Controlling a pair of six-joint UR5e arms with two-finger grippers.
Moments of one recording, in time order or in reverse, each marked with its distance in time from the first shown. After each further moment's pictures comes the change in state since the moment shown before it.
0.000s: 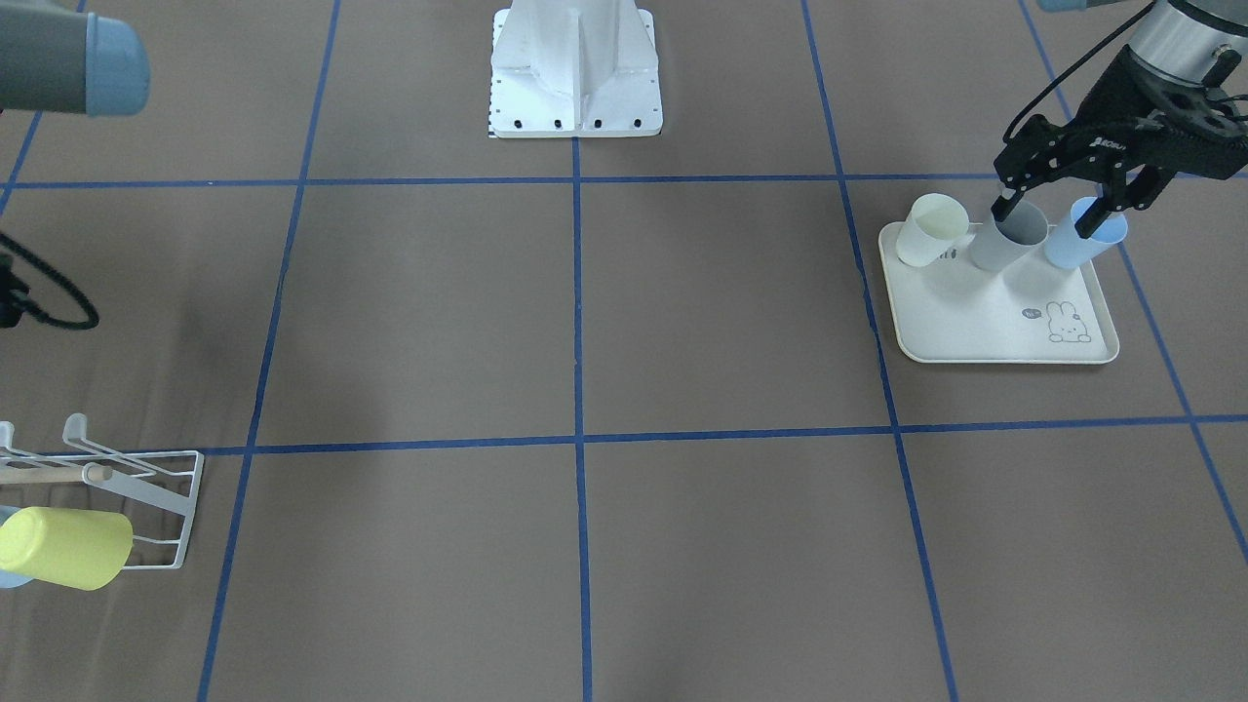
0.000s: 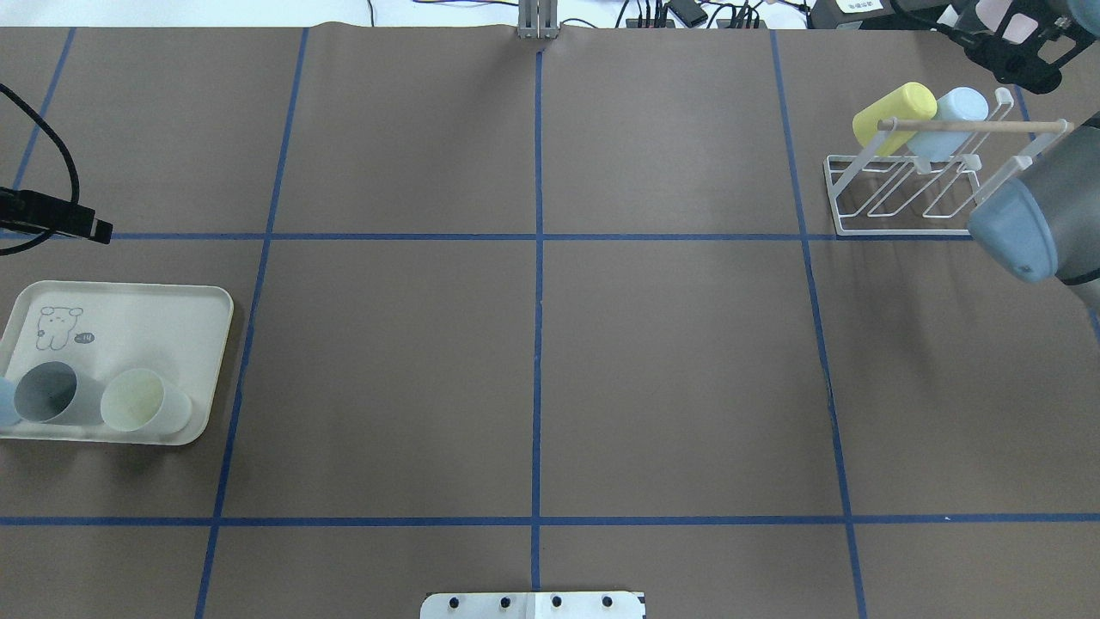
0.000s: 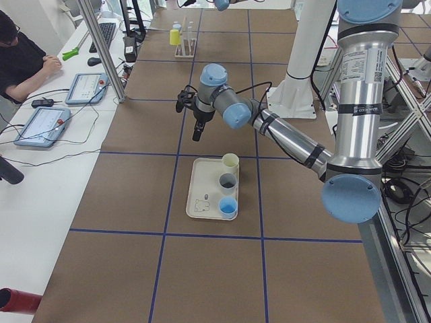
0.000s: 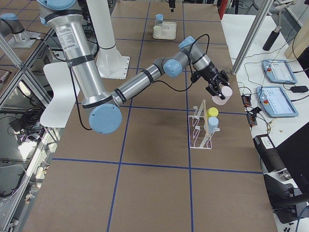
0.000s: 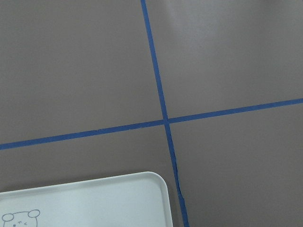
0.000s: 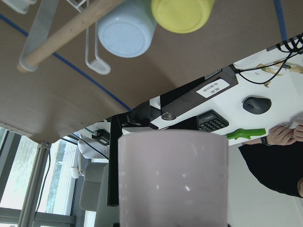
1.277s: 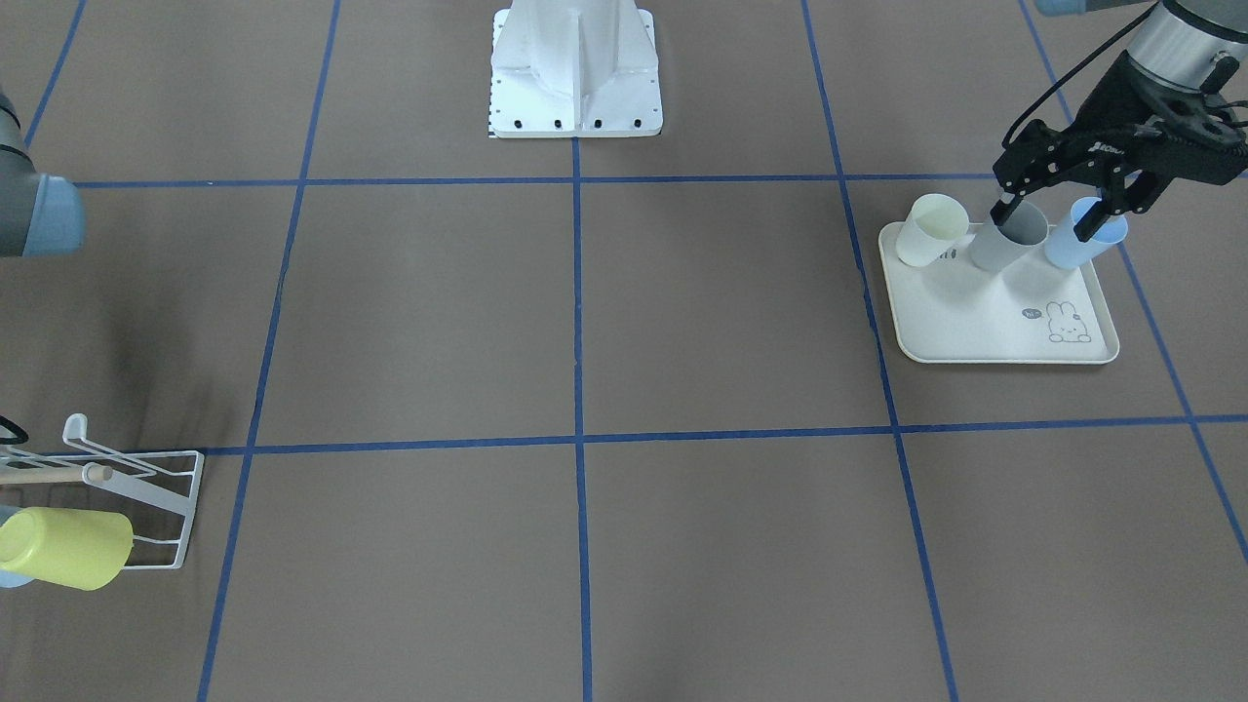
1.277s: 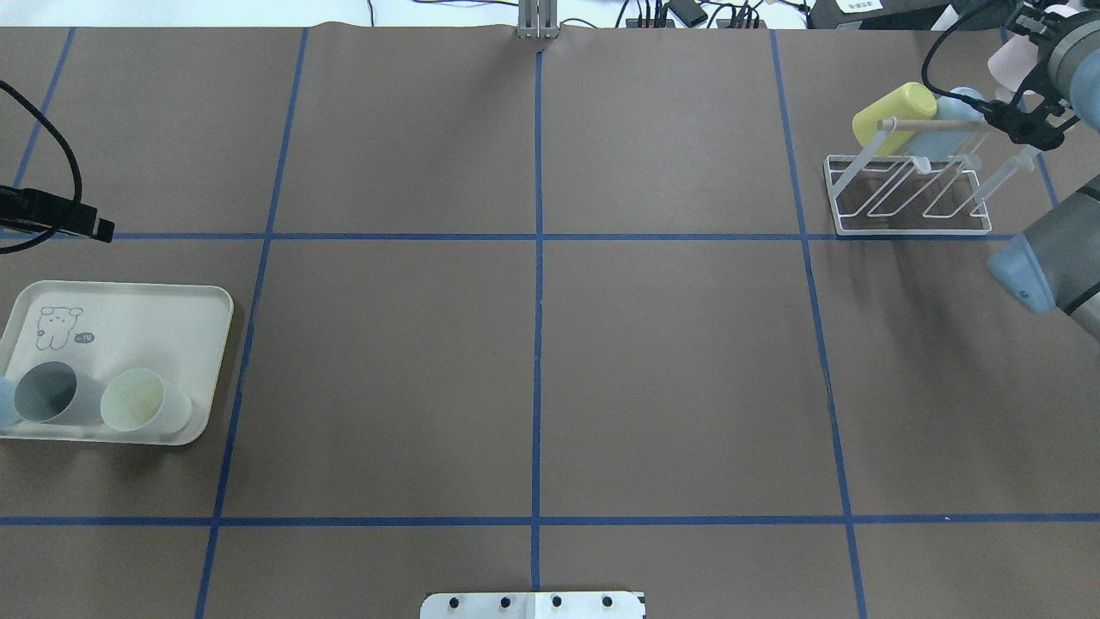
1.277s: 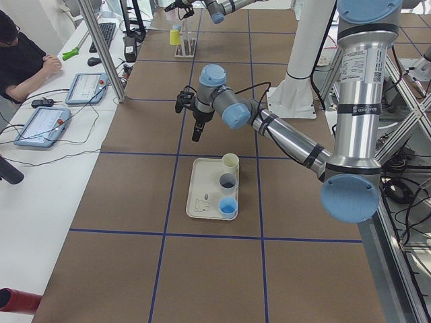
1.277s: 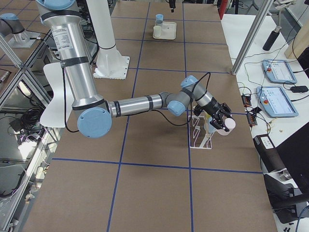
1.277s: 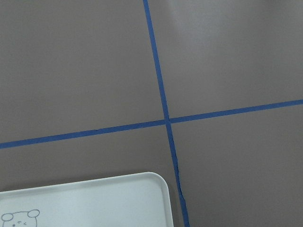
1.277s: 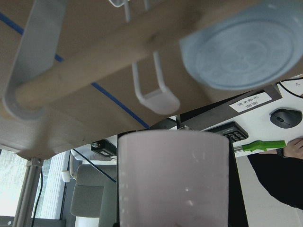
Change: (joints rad) left arm 0.001 -0.004 0.007 0.000 0.001 -0.004; right arm -0.015 -0.096 -0.293 0.439 -0.016 -0.005
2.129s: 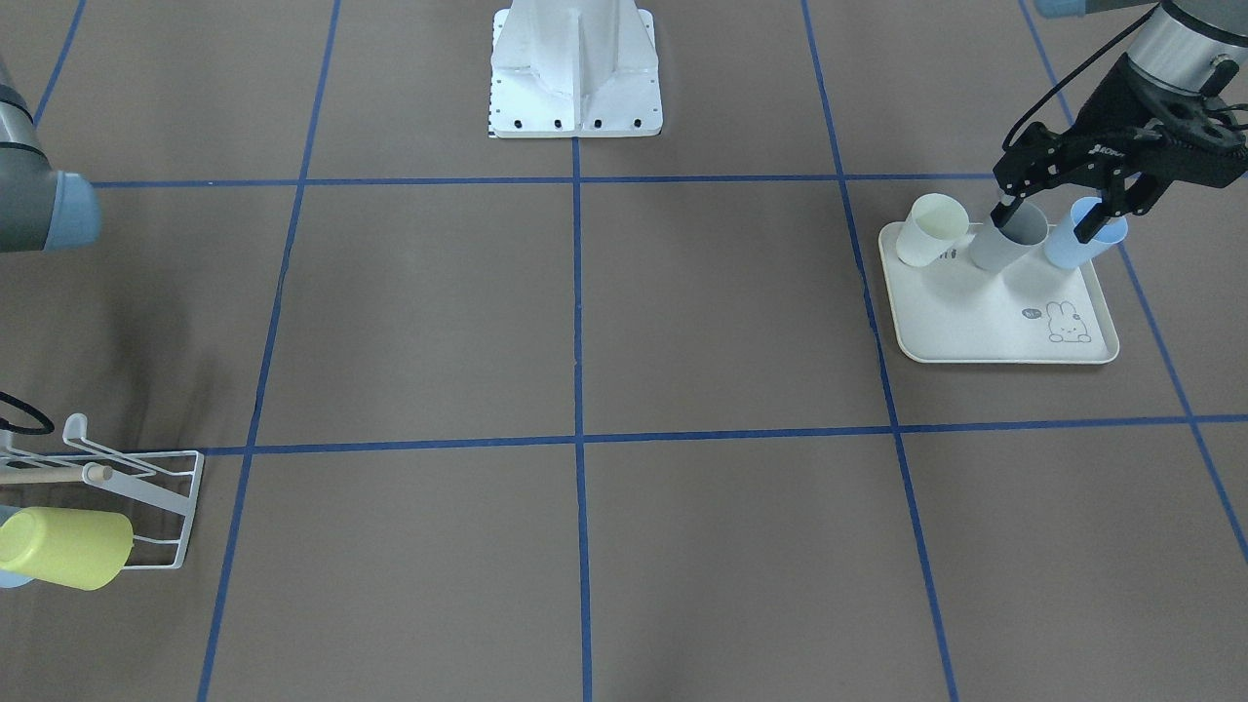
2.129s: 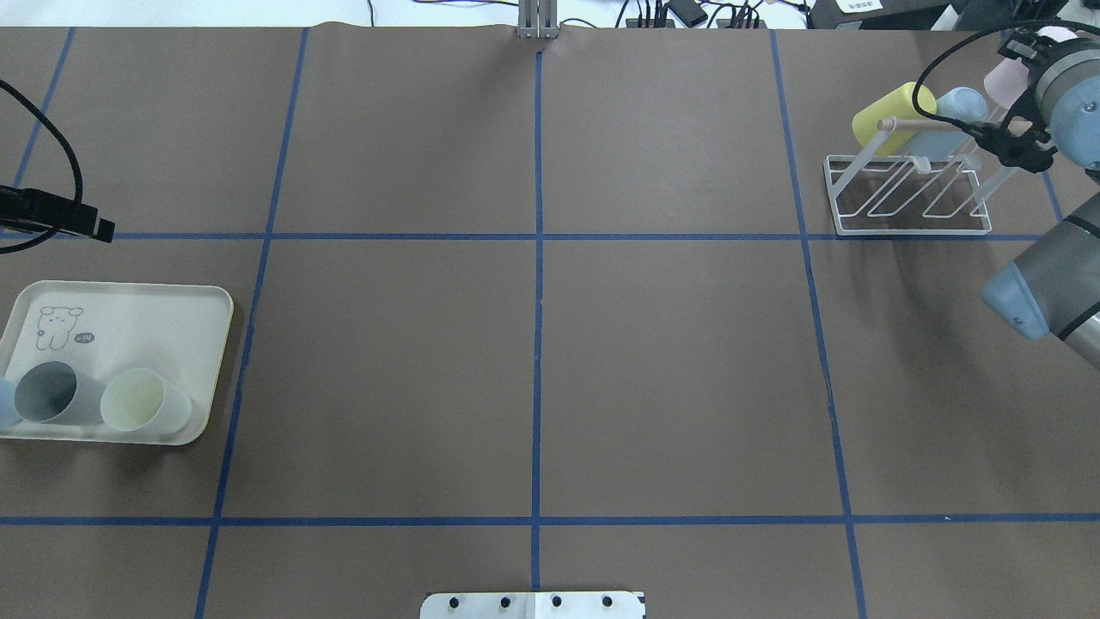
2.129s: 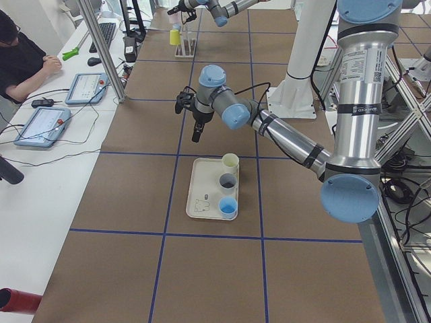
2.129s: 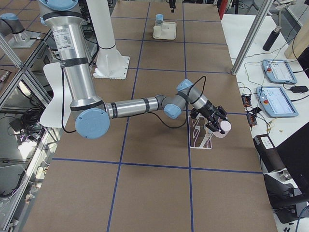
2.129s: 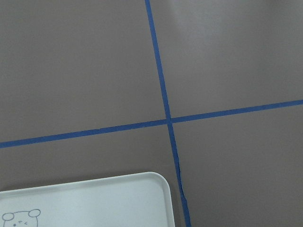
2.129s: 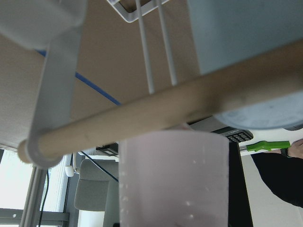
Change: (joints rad) left arm 0.000 -0.001 0.005 0.000 0.000 0.000; right arm -0.042 -0.028 0.000 0.016 -0.070 0.015
